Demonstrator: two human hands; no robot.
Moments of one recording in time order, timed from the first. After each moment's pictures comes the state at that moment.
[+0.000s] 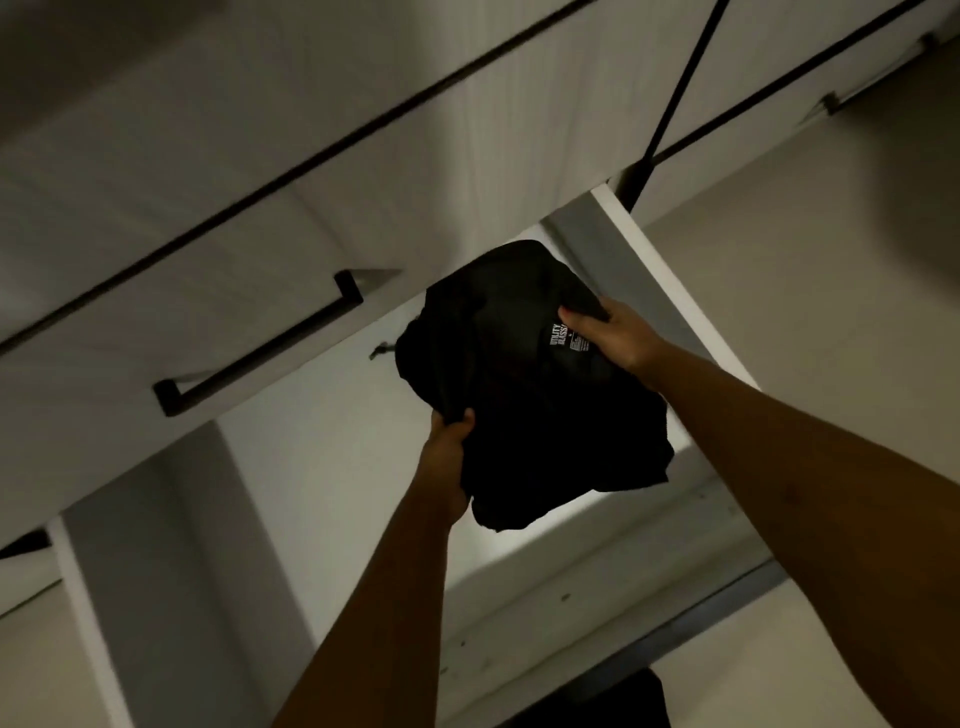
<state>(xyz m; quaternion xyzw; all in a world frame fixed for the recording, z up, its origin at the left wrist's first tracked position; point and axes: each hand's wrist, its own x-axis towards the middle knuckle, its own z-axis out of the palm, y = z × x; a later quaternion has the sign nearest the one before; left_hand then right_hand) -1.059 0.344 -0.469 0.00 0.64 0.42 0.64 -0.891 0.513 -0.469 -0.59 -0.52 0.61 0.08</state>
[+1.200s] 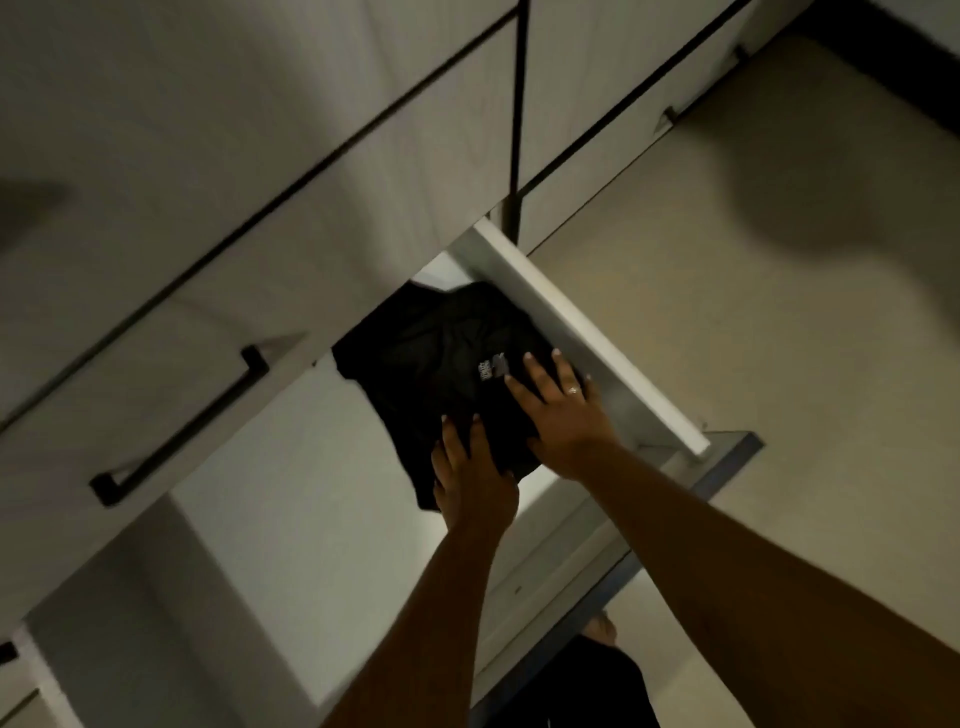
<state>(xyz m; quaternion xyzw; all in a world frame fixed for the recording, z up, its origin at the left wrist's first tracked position) -0.957 0.349 -0.438 0.48 0.81 -0.04 0.34 -0.840 0.423 -0.441 -0.52 -0.80 0.23 -0.20</state>
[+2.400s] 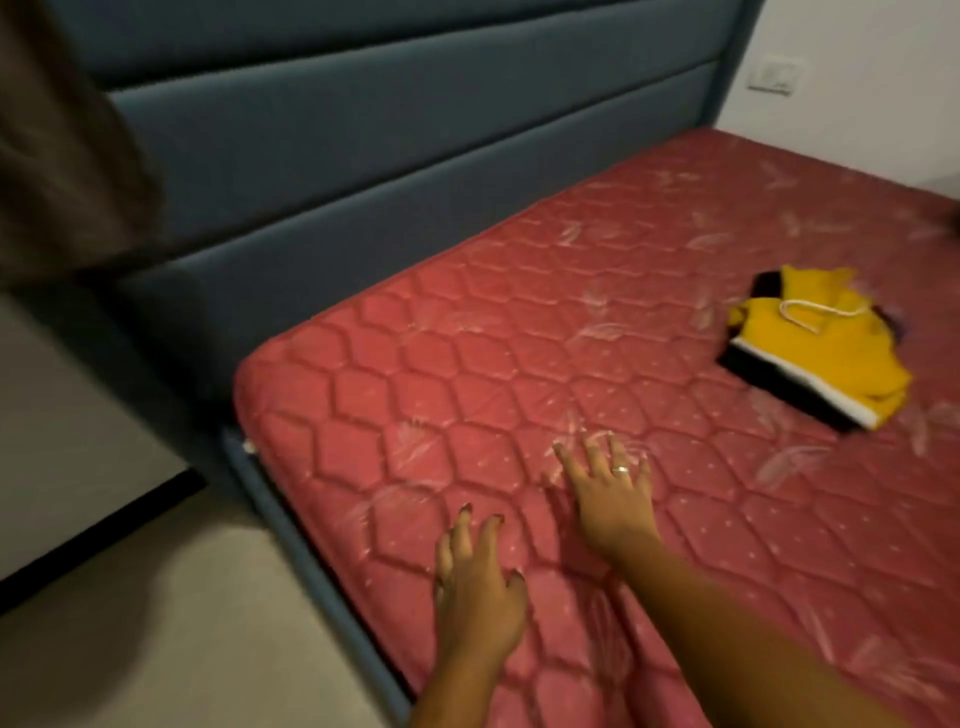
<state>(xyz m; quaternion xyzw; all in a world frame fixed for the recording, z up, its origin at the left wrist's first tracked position) -0.081 0.006 -0.174 0.93 0.10 -0.09 0.34 0.011 -0.150 -0.172 -0.99 -0.04 0.11 -0.02</state>
